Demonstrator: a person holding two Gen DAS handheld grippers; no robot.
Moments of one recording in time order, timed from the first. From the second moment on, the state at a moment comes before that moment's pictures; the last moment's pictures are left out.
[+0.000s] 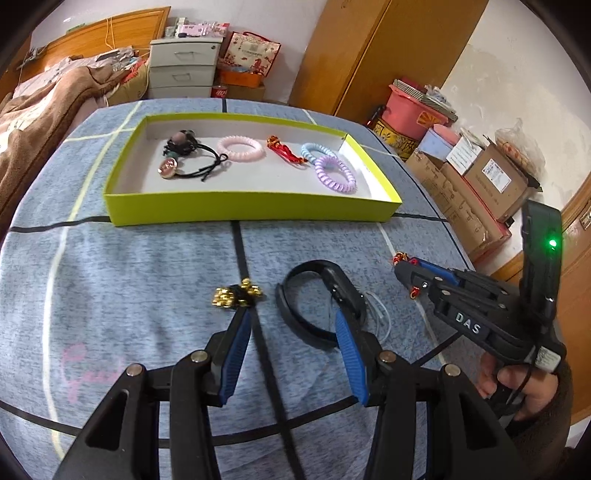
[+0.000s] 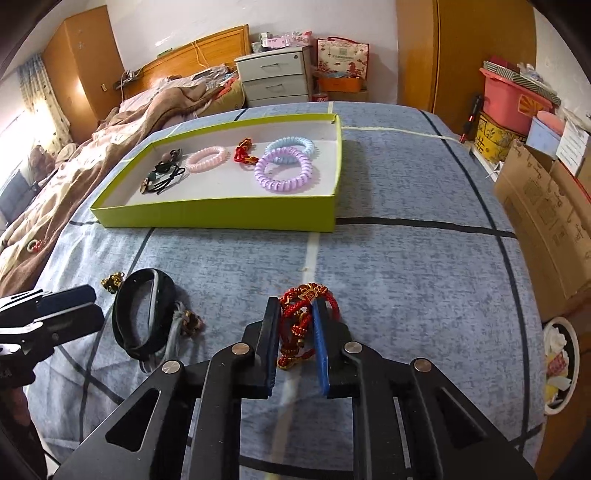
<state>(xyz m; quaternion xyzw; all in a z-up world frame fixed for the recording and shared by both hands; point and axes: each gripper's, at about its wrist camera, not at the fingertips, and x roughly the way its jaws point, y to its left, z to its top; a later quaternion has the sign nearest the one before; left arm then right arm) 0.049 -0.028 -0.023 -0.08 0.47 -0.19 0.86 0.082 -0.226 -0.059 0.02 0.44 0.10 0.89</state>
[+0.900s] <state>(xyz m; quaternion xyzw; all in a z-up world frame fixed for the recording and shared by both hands) 0.056 -0.074 -0.031 0.05 0.47 -0.11 0.87 0.076 -0.249 -0.058 0.07 0.43 0.12 0.89</state>
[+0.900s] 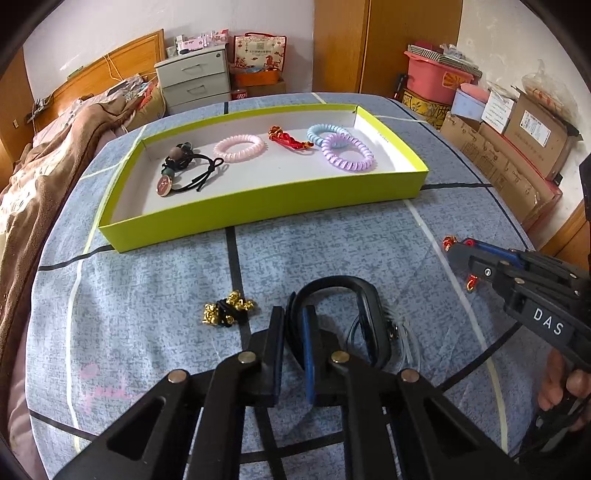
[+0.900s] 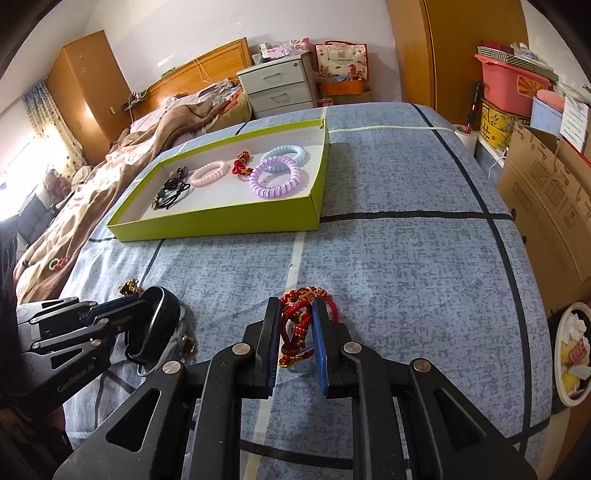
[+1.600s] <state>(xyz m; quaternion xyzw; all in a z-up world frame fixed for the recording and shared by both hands) 0.051 -0.050 -0.006 -0.02 0.44 -0.15 0.88 0.068 -0.245 -0.045 0.05 0.42 0.11 0.90</state>
